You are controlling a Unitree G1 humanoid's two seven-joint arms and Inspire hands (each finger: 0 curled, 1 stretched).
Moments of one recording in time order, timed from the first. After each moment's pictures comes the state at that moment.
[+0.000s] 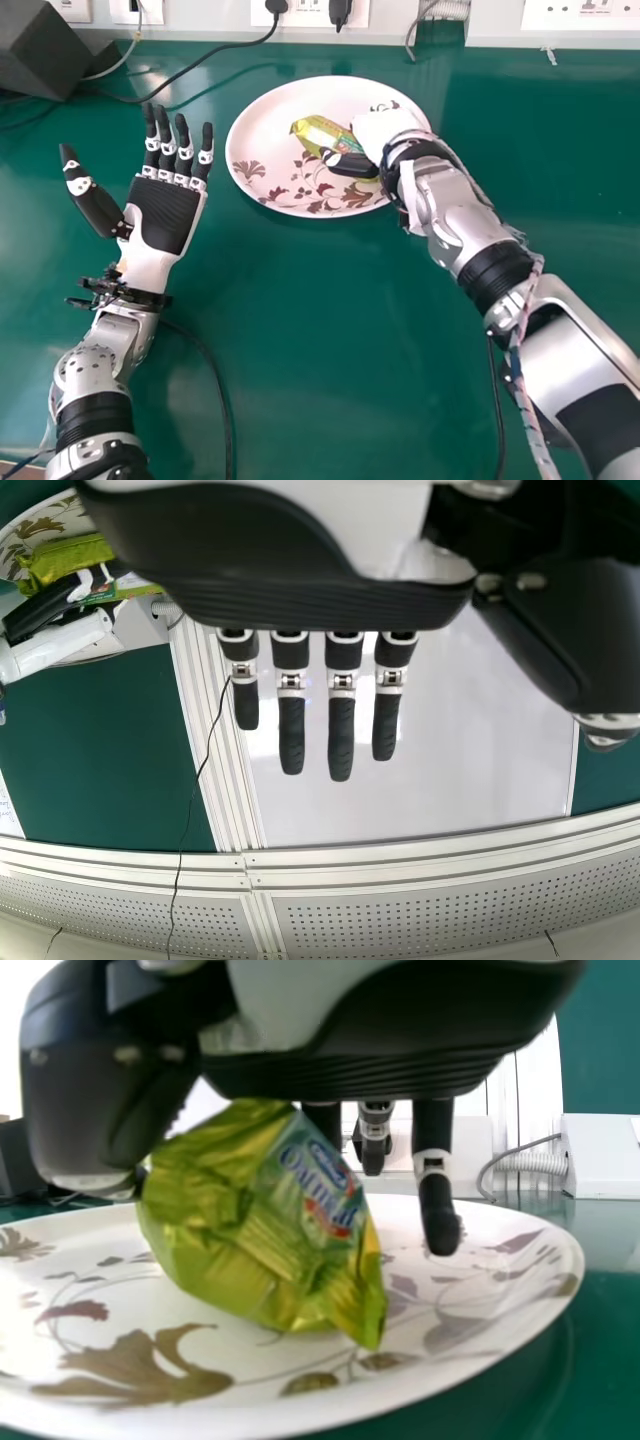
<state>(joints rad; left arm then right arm) -0.48 0.08 0.62 0.52 -1.15 0.63 -0.76 -1.07 -0.28 0.56 0.88 -0.95 0.11 0.07</state>
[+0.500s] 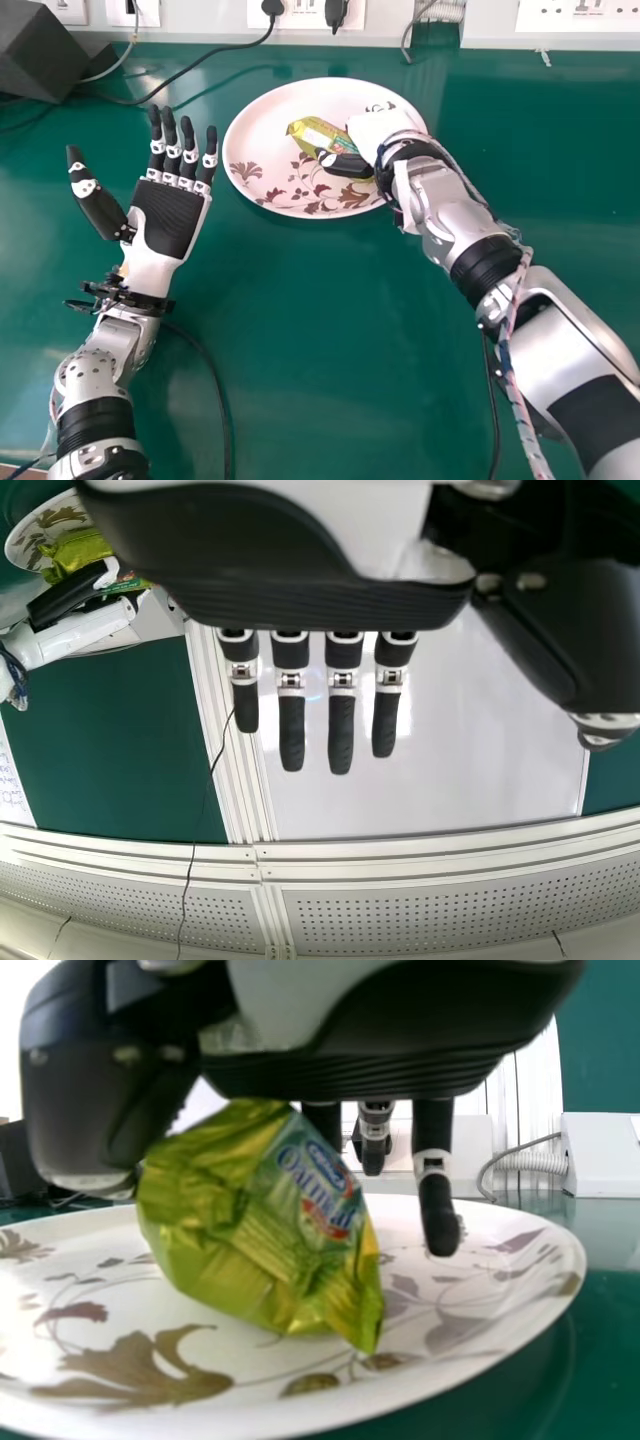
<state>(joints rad) -0.46 0.06 0.61 0.49 -1.16 0.67 -0.74 -1.10 -0.26 0.60 0.96 -0.91 0.09 0.04</state>
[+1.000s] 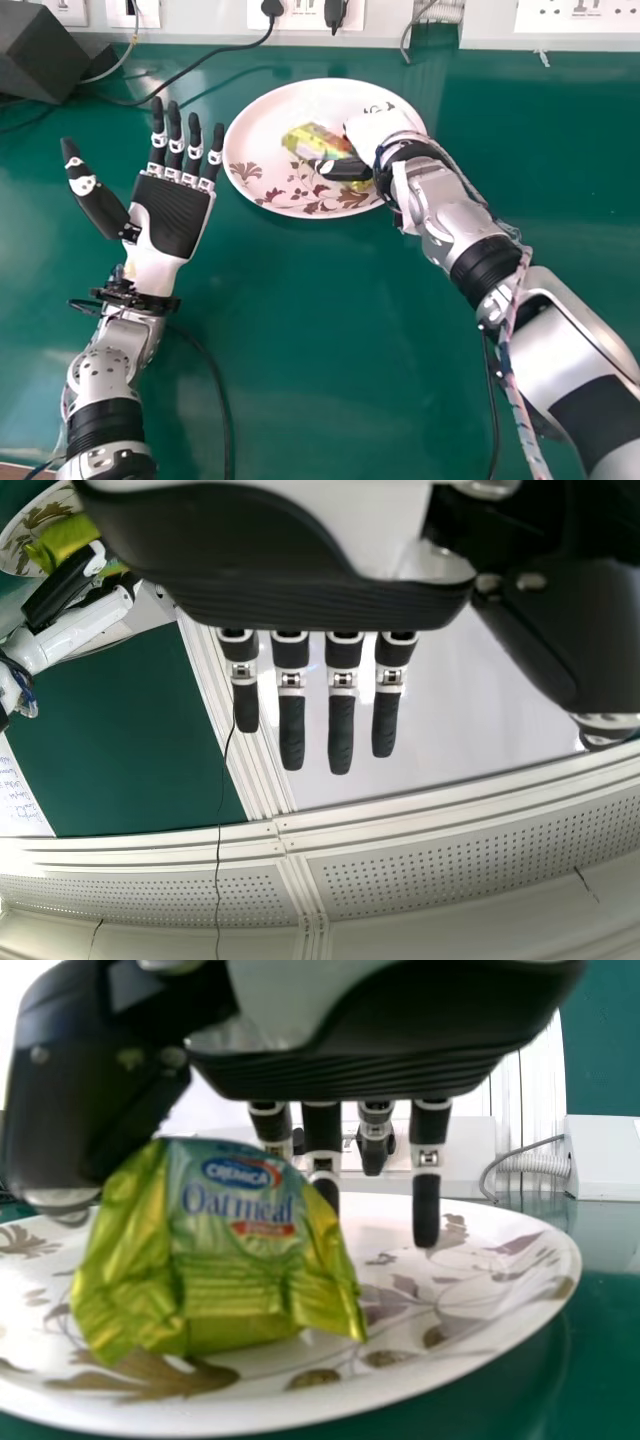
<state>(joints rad) -0.45 0.05 0.56 0.48 -1.06 0.49 -0.89 -1.10 -0.27 0.61 0.93 -0.91 0.10 0.06</state>
